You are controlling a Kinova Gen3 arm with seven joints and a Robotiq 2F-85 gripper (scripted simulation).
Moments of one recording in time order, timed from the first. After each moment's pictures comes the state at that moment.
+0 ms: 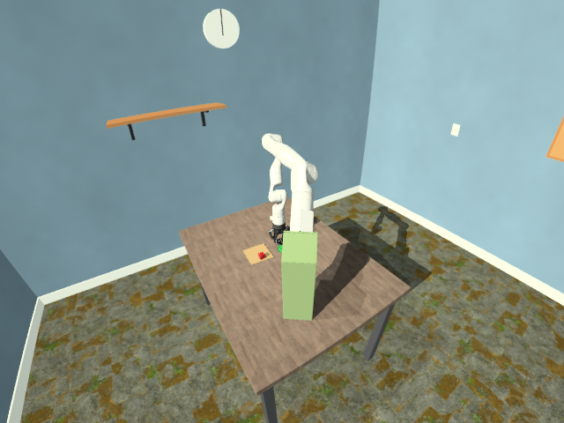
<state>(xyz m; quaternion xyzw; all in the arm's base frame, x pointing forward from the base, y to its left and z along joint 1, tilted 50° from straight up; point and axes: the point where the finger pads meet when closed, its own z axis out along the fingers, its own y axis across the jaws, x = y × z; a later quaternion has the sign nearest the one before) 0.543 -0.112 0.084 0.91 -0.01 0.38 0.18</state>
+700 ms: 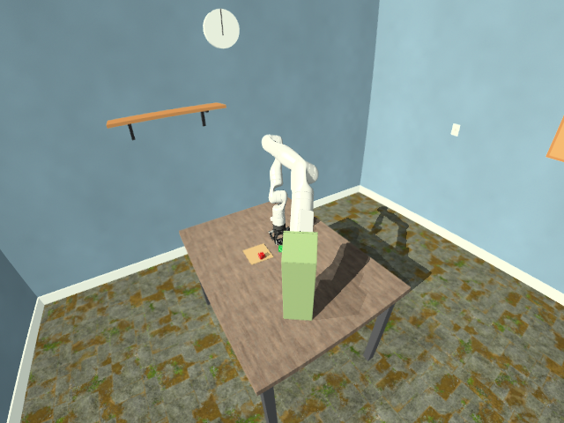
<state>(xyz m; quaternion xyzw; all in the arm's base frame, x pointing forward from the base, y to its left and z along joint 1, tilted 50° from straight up) 0.544 -0.116 0.080 0.91 -0.02 0.38 0.19</state>
